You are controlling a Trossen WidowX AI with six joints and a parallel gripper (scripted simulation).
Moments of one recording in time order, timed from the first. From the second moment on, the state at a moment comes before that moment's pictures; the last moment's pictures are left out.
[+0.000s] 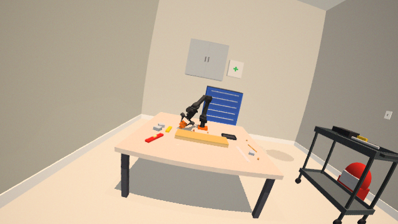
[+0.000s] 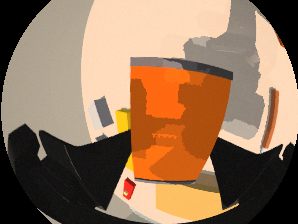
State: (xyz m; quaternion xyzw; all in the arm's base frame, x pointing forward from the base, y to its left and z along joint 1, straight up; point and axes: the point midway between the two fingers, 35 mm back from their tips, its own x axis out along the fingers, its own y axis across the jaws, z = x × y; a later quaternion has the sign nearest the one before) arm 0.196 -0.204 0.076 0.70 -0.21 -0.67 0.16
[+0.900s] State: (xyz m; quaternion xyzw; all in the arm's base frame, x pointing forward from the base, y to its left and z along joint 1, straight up) arm 0.198 -0.200 0.073 0.67 -0.28 -0.65 0.23
